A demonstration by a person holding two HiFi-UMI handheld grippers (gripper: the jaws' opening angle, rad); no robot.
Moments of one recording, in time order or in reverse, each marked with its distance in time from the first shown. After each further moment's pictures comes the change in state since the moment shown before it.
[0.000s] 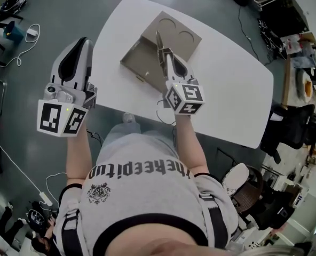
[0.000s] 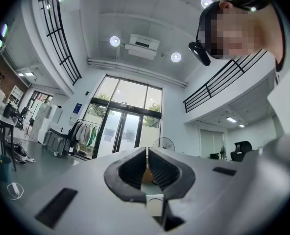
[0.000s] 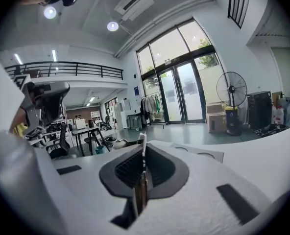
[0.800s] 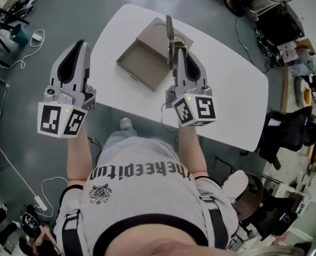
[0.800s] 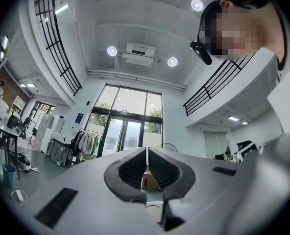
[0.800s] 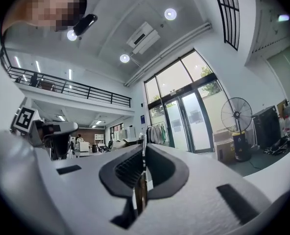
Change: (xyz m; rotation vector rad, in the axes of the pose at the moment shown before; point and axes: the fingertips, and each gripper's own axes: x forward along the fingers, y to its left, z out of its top) left arm -0.039 -0.047 0.041 0.054 -0.074 0.045; right arm -0.103 0.026 0.130 -0.049 -0.367 0.063
